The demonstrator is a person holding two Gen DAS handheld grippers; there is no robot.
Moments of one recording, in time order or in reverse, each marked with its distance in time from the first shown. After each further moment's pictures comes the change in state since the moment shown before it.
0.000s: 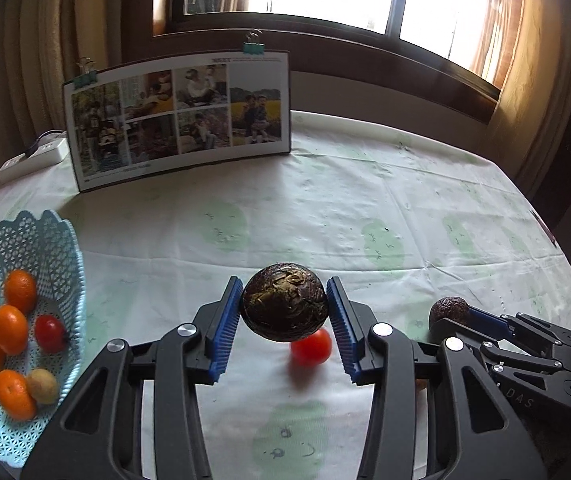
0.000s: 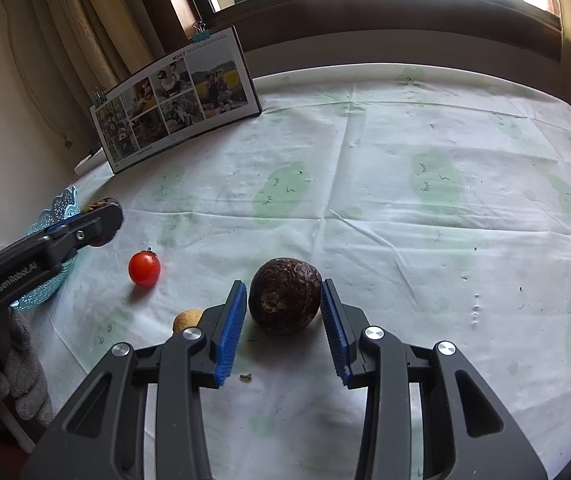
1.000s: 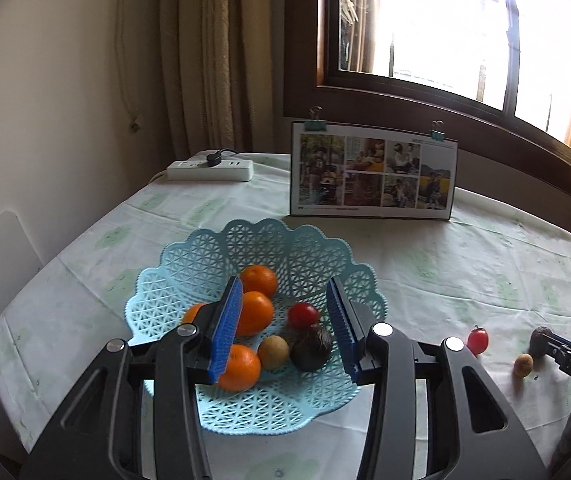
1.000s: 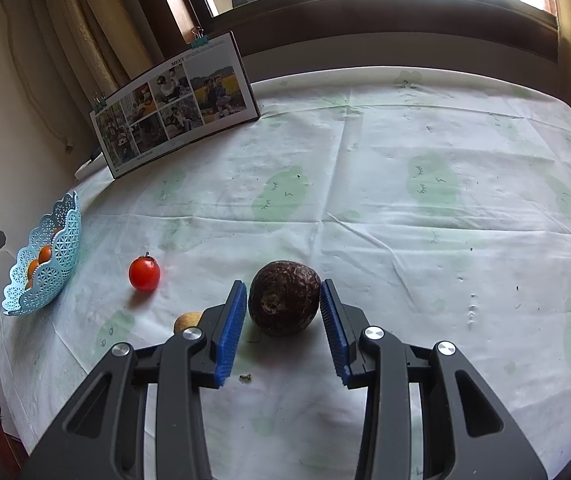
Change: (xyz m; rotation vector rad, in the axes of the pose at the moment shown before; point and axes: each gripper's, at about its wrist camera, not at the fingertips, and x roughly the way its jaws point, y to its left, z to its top) left arm -0.111 0.124 -0.030 -0.191 -0.180 0.384; right arm -0.004 -0.001 0.001 0.009 -0.012 0.000
